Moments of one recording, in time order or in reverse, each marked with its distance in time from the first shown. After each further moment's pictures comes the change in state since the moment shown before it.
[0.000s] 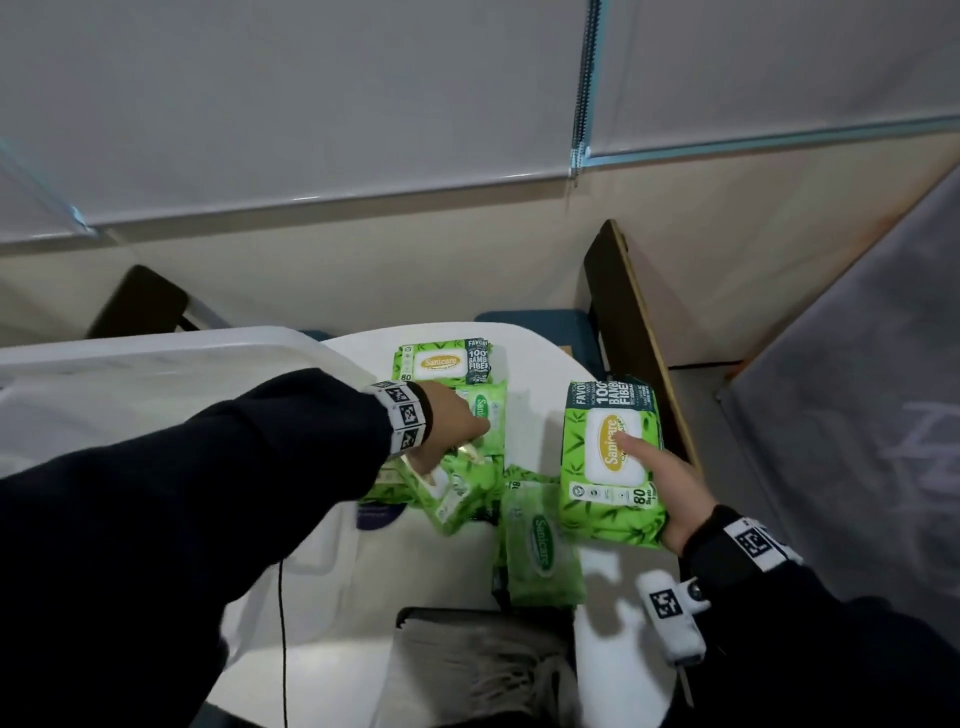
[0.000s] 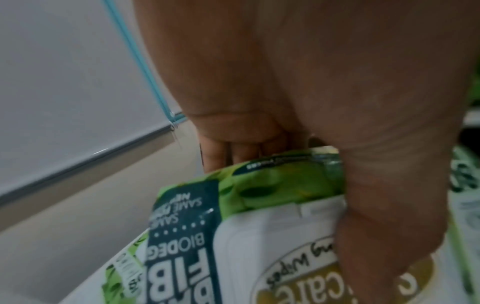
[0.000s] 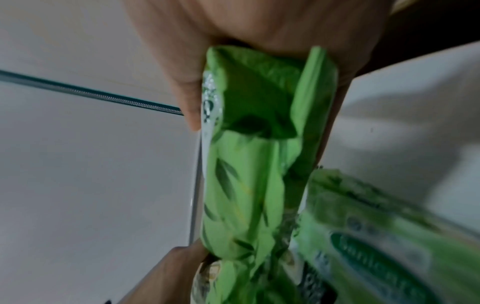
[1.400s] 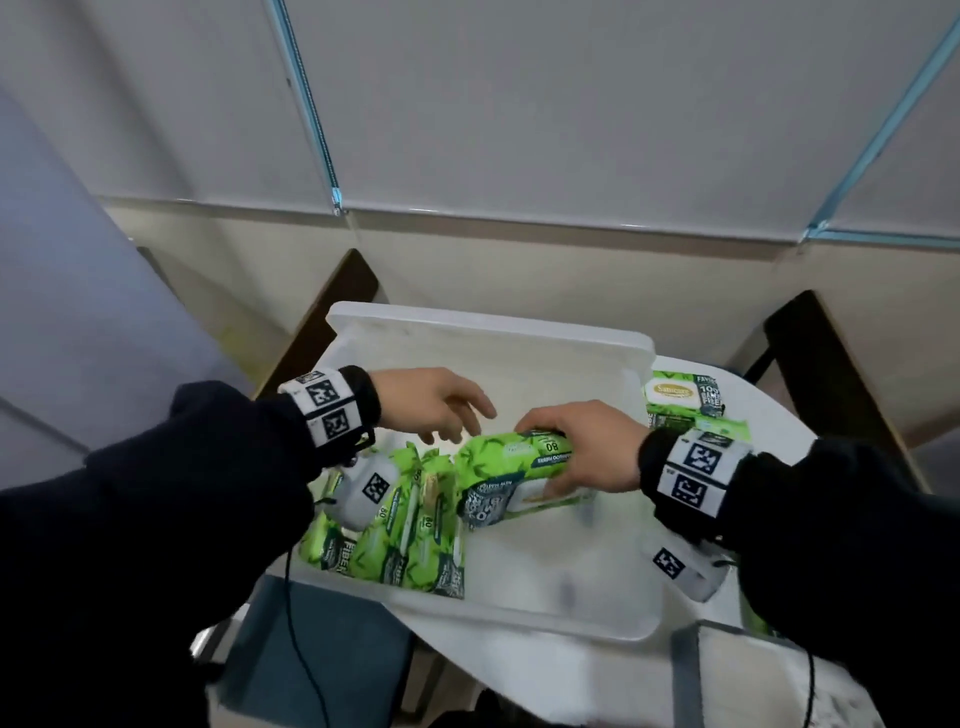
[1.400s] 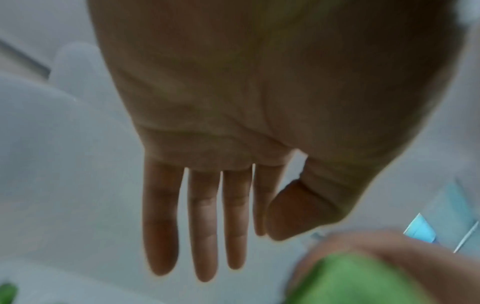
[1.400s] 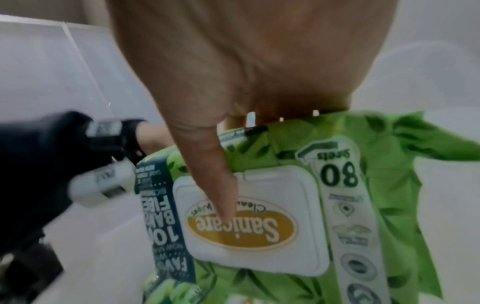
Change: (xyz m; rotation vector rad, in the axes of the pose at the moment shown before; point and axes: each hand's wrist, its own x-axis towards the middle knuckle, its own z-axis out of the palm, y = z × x) left_hand -0.298 -0.185 0.276 -1.362 0.256 -0.146; right_hand -0.077 0.116 0.443 -1.840 -0.563 -0.699
